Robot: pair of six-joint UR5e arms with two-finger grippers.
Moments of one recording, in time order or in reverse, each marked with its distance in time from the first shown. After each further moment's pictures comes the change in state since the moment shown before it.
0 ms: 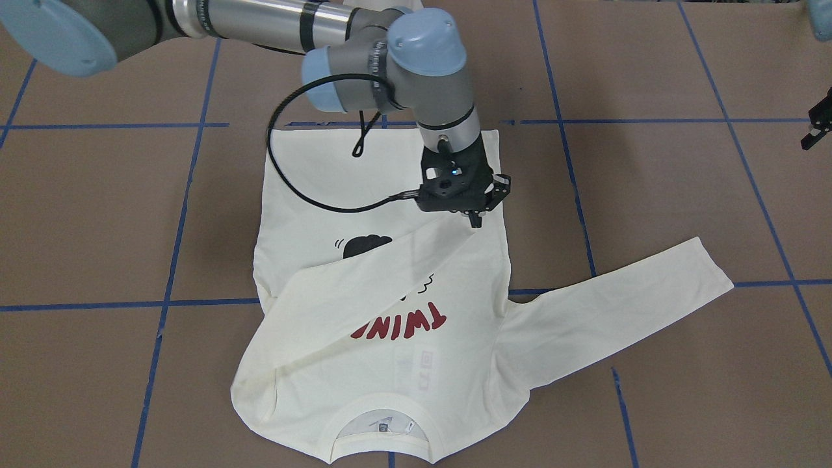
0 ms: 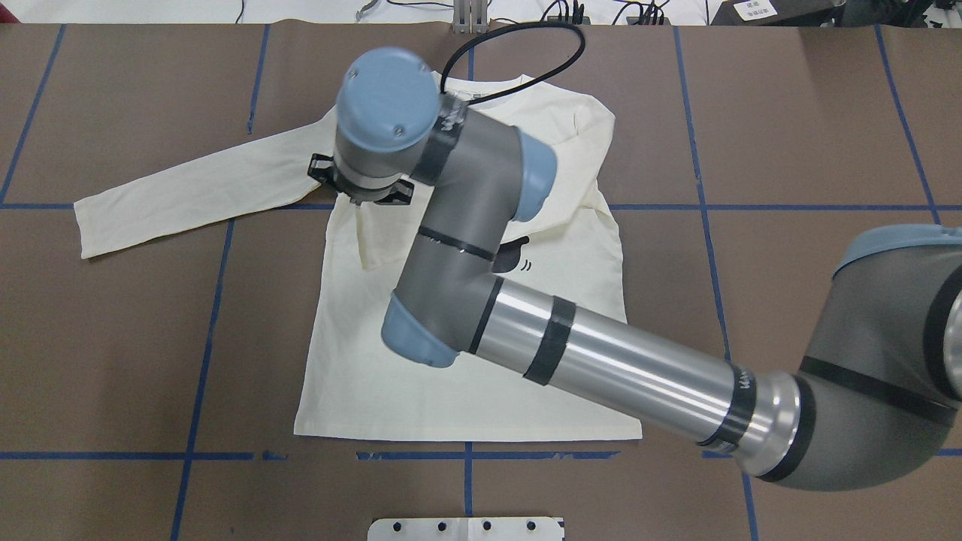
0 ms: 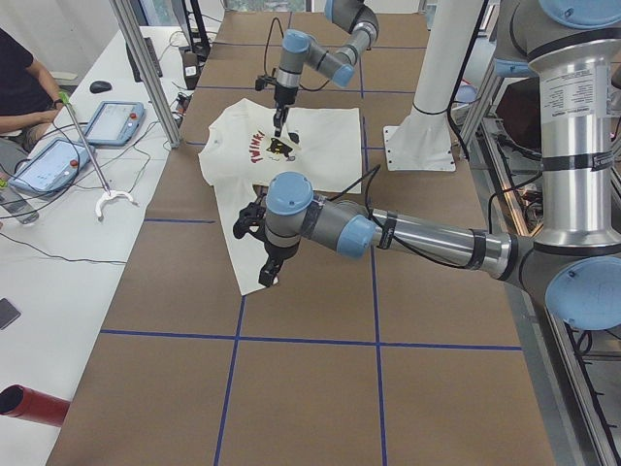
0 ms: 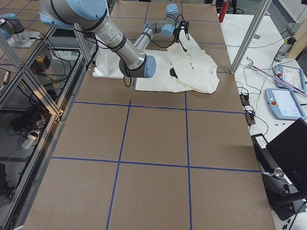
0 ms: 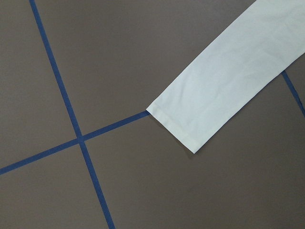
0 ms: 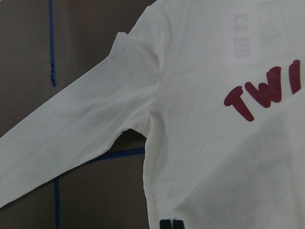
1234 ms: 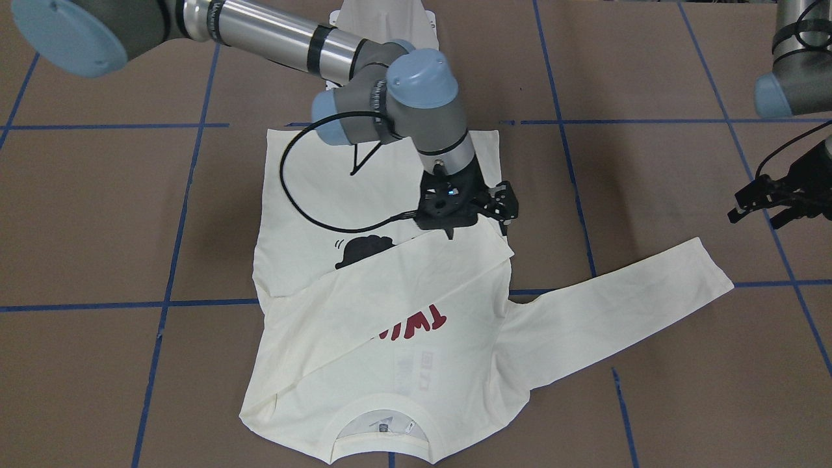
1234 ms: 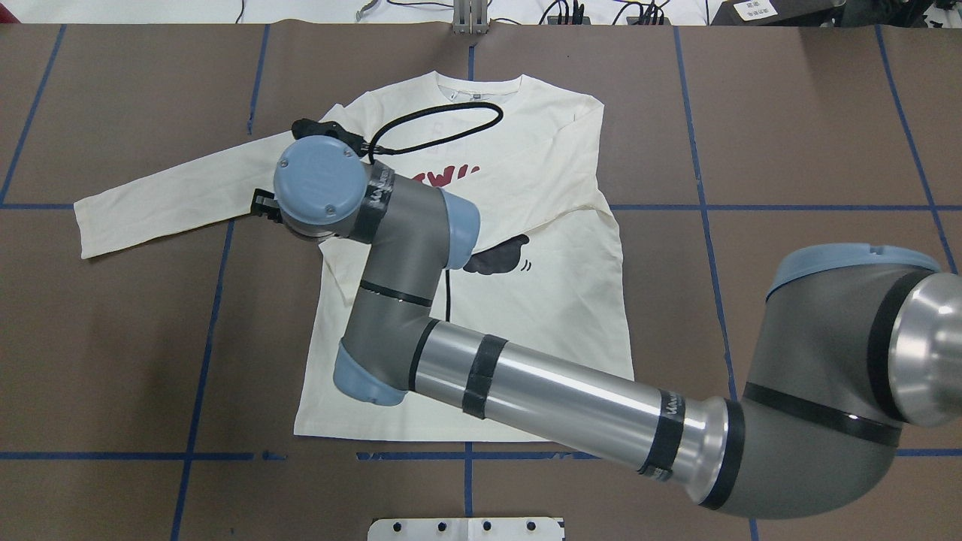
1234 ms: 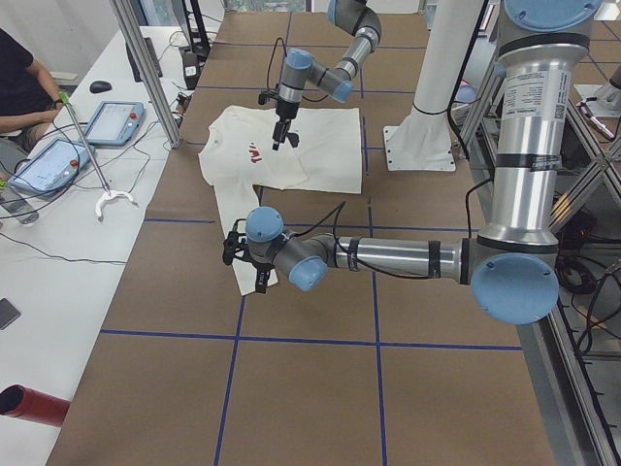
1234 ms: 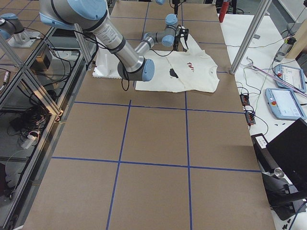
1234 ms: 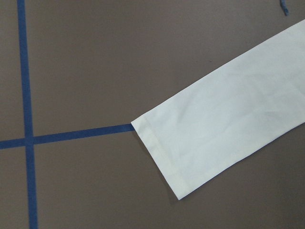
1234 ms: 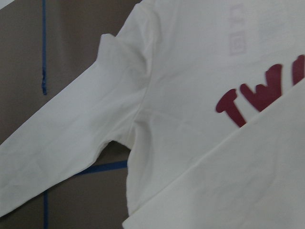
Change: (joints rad) left arm 0.255 -0.194 0.436 -0.467 0.028 -0.656; right arm 0.071 -0.164 0.070 0.184 0.090 0.043
